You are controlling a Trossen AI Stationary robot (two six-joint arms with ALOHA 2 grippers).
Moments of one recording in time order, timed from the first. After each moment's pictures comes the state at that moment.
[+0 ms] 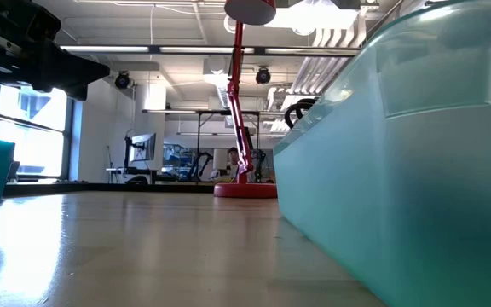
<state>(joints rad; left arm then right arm) -0.02 0.02 0.01 0.02 -0.05 0.05 0.15 0.22 0.01 0.07 0.23 0.31</state>
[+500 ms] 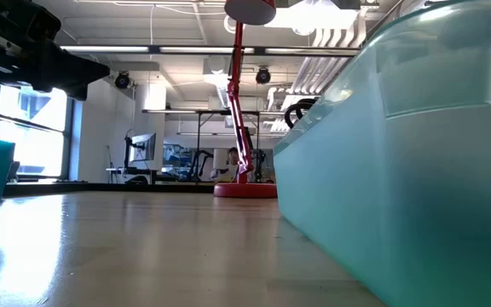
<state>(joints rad) -0.02 0.02 0.01 0.02 -0.05 0.05 0.15 0.22 0.01 0.07 0.23 0.31</state>
